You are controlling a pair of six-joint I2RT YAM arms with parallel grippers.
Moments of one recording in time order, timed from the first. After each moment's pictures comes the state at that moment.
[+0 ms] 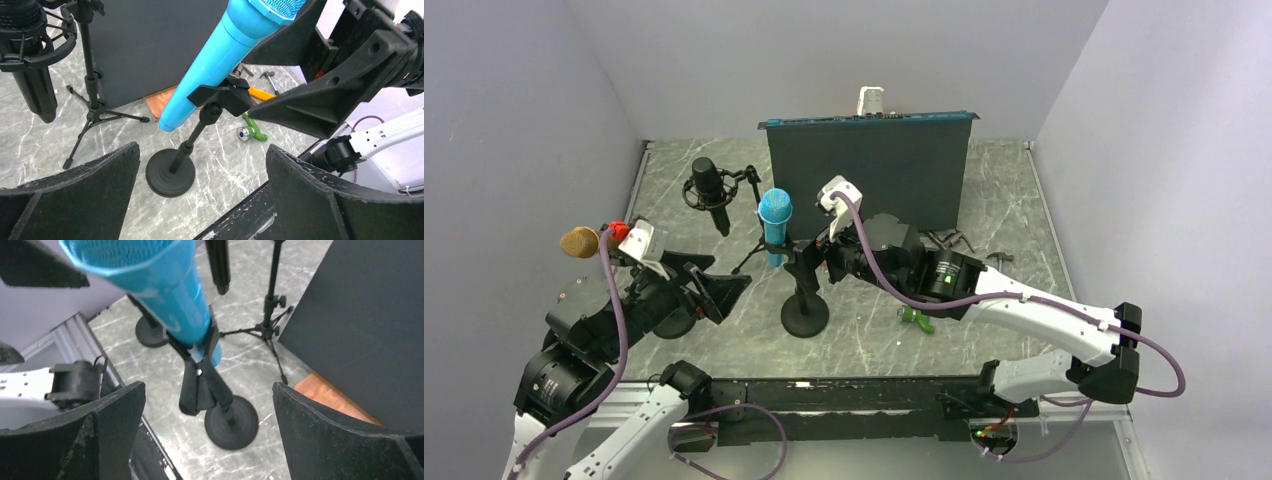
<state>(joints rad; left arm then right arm) -0.50 0.46 1.11 -0.77 0.17 -0.35 1.18 1.27 1.31 -0.30 0.21 0.22</state>
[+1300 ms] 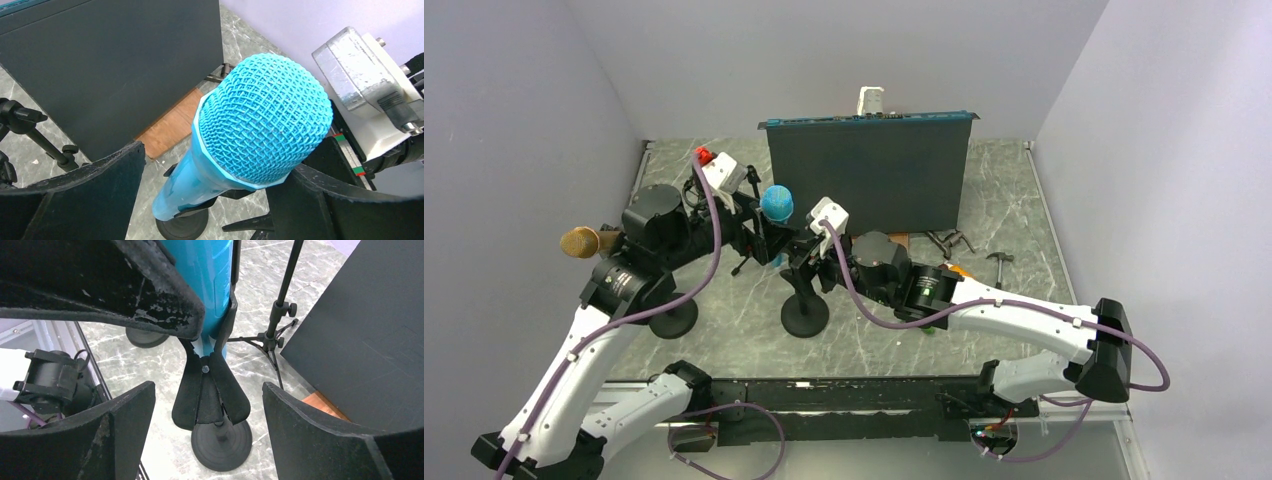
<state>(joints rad) -0.50 0.87 1.22 -0.51 0.37 -0.17 1.18 1.28 1.11 -0.01 0.18 0.09</state>
